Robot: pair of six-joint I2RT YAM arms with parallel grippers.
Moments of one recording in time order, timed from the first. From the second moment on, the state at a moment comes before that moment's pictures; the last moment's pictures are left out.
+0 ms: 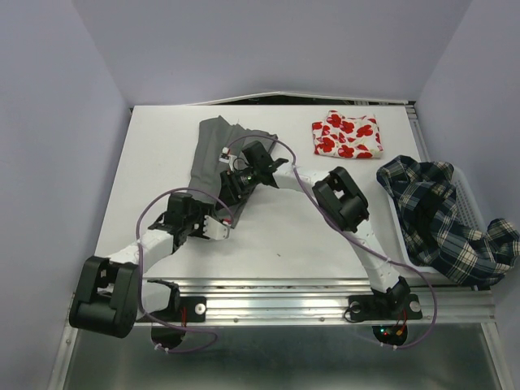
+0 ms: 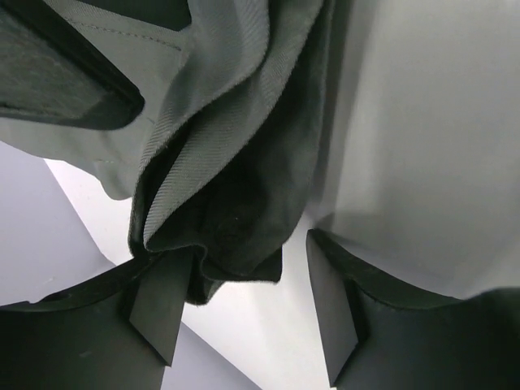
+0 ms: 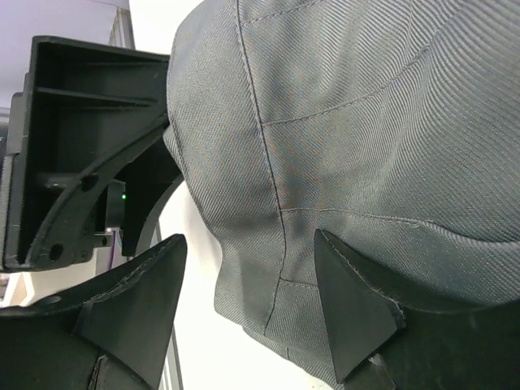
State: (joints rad) left arm -0.23 1.17 0.37 -0.05 0.12 1.55; right arm 0.71 2.45 1.86 -0.17 -0.91 0.36
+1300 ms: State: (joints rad) left arm -0.24 1.24 0.31 0.22 0.18 1.57; right arm 0.70 2.48 1.88 -0.19 -0.99 0.31
